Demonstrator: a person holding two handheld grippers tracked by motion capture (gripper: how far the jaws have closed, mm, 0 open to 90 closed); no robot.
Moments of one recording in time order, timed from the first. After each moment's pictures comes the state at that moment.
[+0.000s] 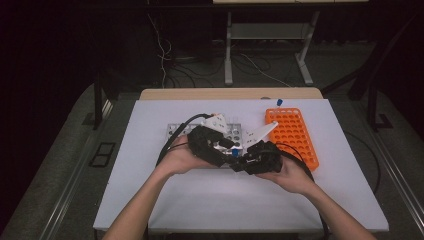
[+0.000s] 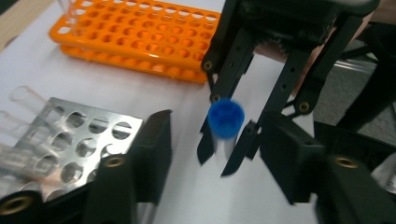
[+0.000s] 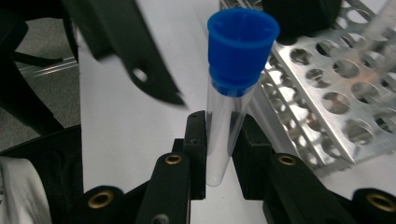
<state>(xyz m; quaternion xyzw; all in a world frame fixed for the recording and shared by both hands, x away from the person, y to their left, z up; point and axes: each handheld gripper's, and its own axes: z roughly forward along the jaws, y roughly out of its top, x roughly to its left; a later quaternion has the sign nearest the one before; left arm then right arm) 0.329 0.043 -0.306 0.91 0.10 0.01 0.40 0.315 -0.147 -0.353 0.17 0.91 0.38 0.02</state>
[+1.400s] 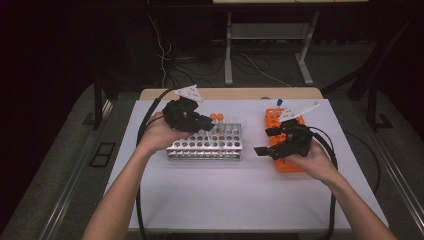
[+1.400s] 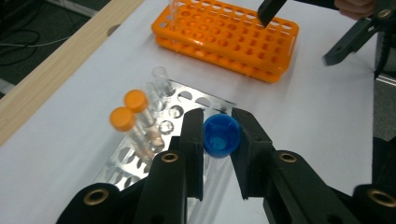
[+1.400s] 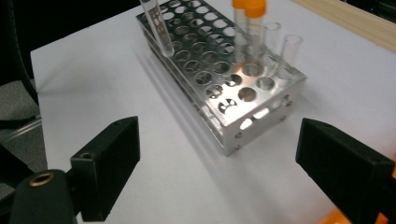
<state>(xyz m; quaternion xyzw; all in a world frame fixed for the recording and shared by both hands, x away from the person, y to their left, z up) 0.379 0.100 -0.270 0.90 0.19 0.07 0.39 0.344 -0.223 -0.329 0.29 0.85 0.43 0.05</state>
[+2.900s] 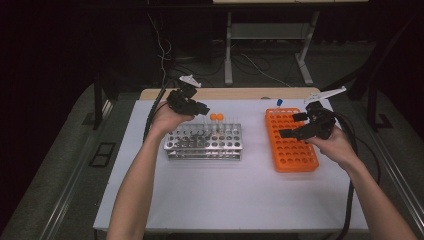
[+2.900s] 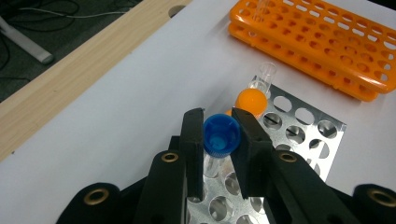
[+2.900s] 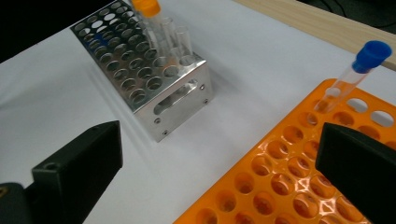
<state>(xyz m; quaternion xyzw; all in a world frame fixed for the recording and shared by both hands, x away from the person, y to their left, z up) 0.457 0.103 -0.313 0.88 0.28 0.09 0.37 0.391 -0.293 -0.330 0.36 0.83 0.42 0.05</state>
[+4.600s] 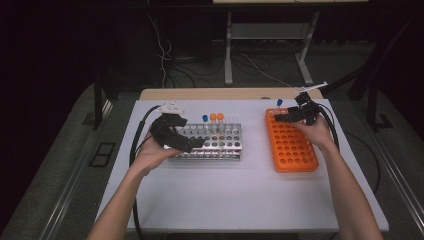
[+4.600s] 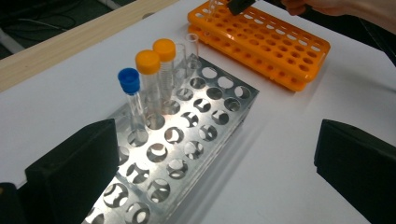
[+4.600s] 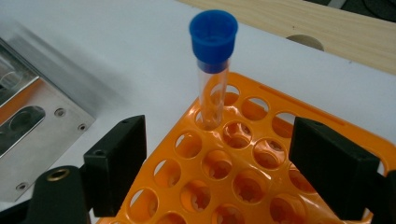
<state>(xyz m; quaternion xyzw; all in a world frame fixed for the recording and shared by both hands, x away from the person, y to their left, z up) 0.352 0.134 -0.316 0.85 0.30 0.08 0.44 0.481 -0.301 -0.393 0.46 0.80 0.38 0.10</state>
